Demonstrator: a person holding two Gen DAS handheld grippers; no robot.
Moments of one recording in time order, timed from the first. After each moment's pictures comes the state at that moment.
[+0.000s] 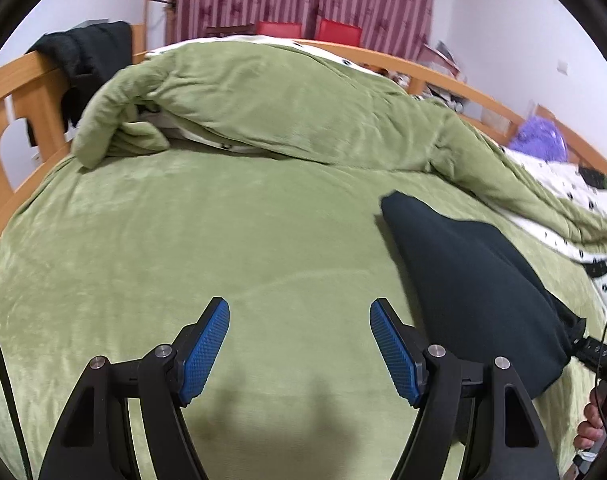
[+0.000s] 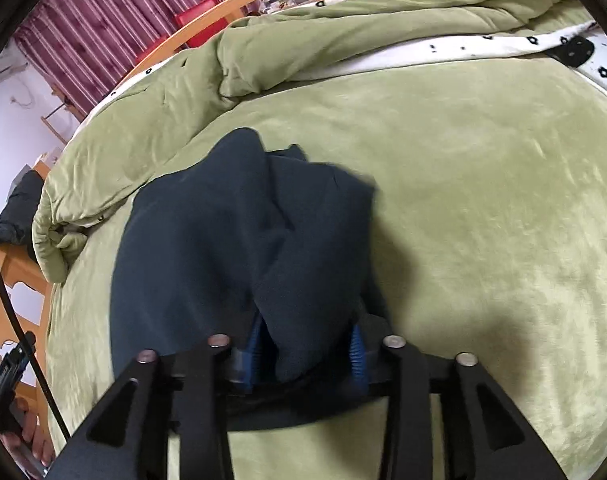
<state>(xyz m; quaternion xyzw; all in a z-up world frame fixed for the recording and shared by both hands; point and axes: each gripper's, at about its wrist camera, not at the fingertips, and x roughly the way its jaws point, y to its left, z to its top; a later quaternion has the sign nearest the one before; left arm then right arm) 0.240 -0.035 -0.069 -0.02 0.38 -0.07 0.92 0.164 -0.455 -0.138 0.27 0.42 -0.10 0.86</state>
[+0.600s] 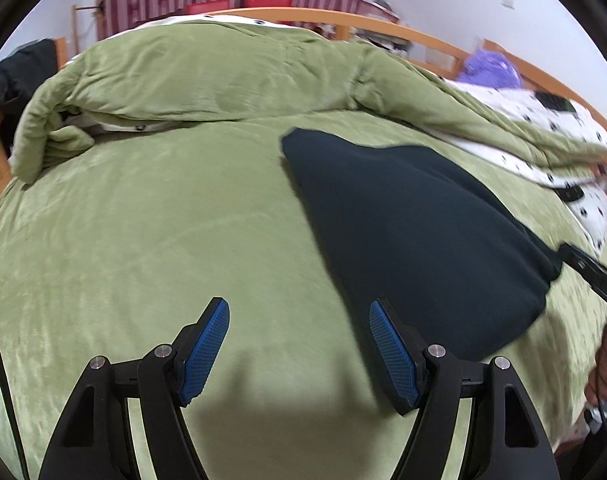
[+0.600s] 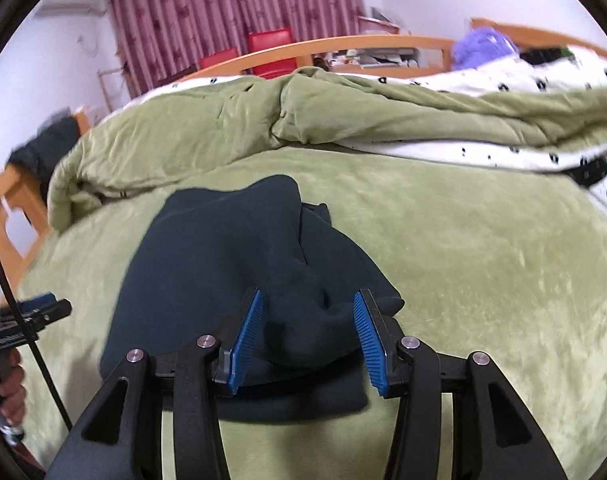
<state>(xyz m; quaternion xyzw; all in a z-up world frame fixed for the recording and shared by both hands) 0.212 -0.128 -0.104 0.05 0.42 -0.16 0.89 0.138 -0.444 -0.100 0.11 0.34 -0.06 0.93</state>
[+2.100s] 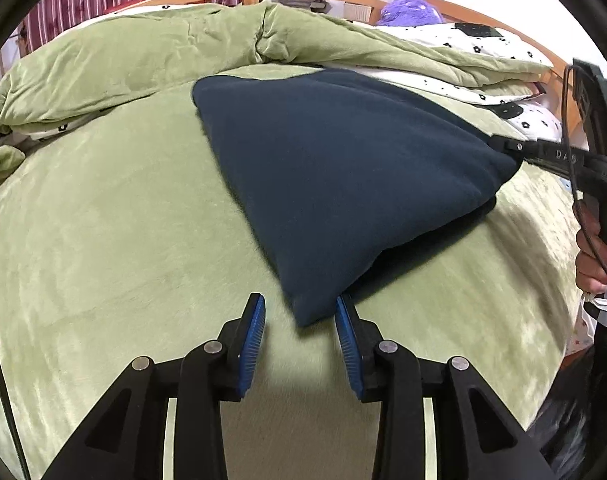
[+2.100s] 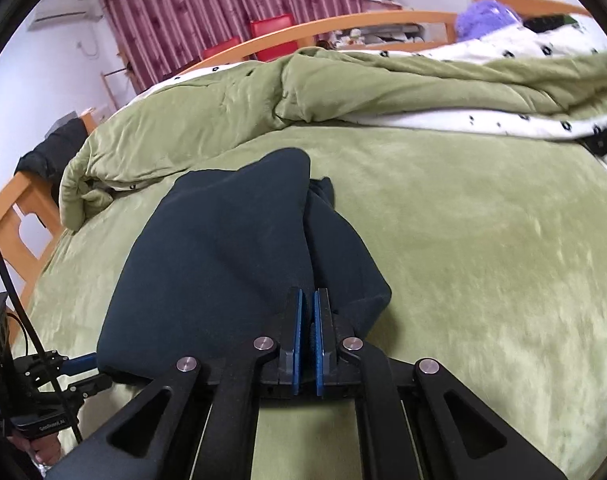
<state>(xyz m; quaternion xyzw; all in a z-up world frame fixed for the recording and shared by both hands) 0.149 -0.151 -0.140 0.11 0.44 -0.27 0.85 0.128 -0.464 -0.119 0.15 0.36 -0.03 0.92</state>
